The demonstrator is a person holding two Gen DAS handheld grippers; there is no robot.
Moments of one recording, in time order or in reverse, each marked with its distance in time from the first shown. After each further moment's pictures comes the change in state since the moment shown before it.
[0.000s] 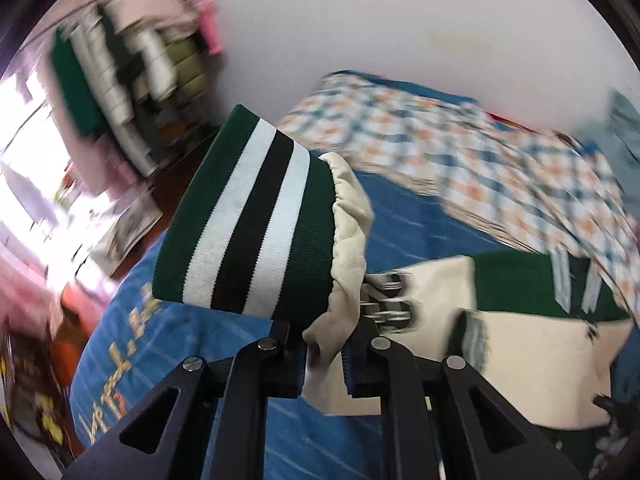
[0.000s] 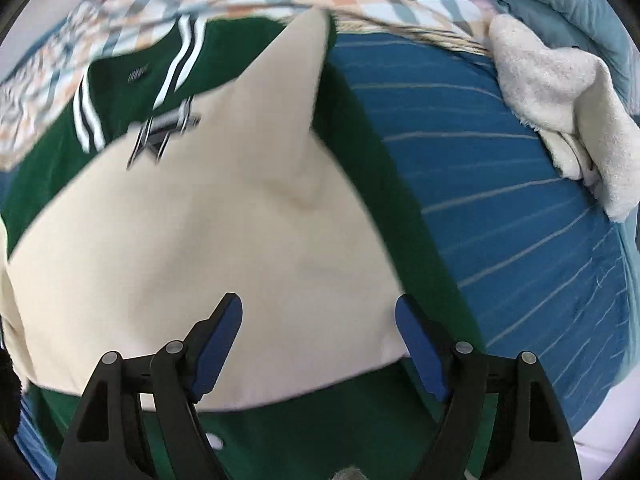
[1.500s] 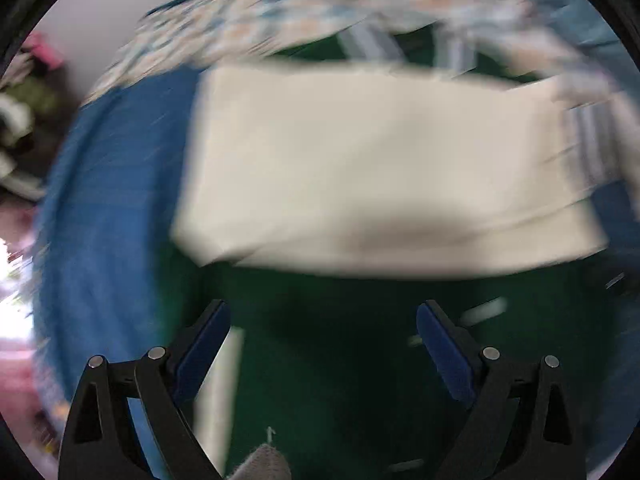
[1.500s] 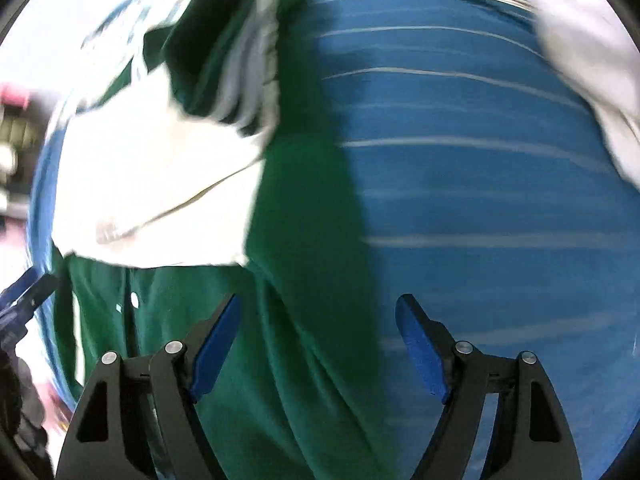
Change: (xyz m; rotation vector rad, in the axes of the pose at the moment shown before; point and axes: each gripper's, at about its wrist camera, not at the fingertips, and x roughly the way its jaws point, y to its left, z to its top) left arm 0.018 -0.208 -0.168 0.366 0.364 -0.075; right arm 0.029 -0.114 -0.012 -0.310 0.119 0.346
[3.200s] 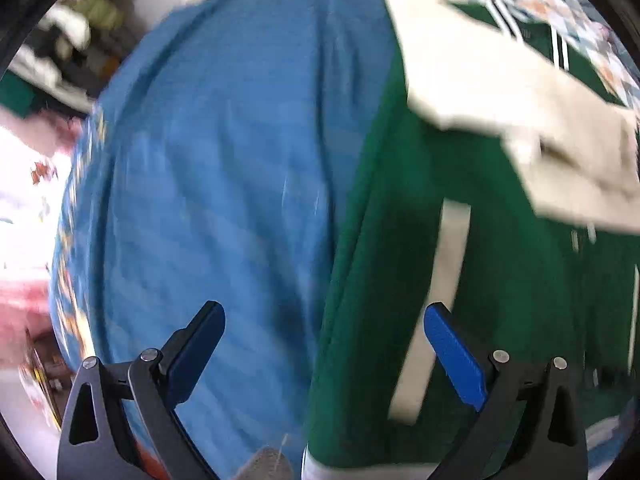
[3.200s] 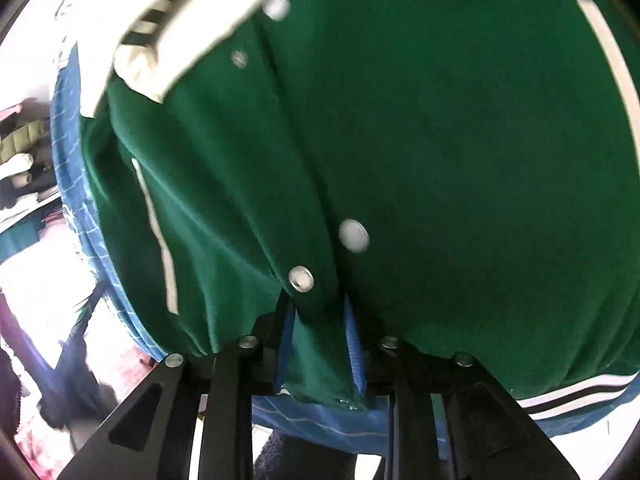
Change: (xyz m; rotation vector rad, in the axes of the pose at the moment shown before) left arm -0.012 0.093 -0.075 -0.165 0.065 0.057; right arm 0.014 0.129 -0.122 0.264 0.347 0.253
